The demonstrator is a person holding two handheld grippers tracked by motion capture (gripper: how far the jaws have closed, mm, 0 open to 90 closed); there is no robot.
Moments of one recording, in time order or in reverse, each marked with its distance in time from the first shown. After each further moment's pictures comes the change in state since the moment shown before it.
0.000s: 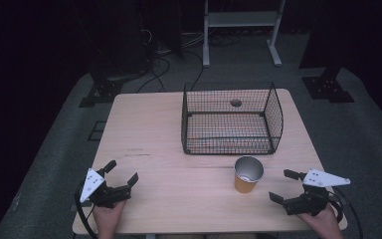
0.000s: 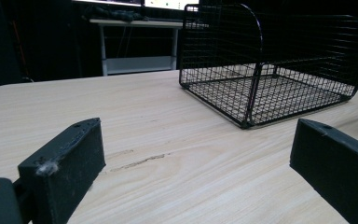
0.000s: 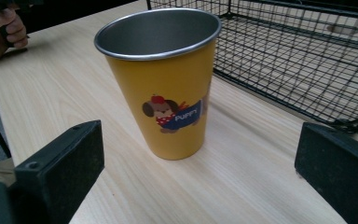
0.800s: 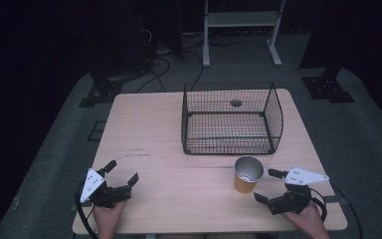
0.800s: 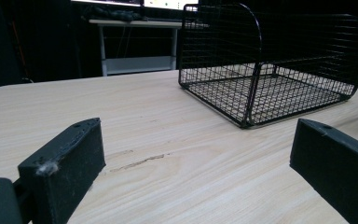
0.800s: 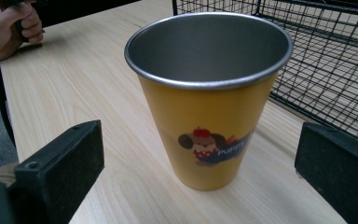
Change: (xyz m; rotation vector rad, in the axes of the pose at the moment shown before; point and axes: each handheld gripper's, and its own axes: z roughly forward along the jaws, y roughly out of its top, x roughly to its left) left arm 0.000 0.000 0.000 0.002 -0.003 0.004; right arm 0.018 0.012 0.033 0.020 0.052 -0.040
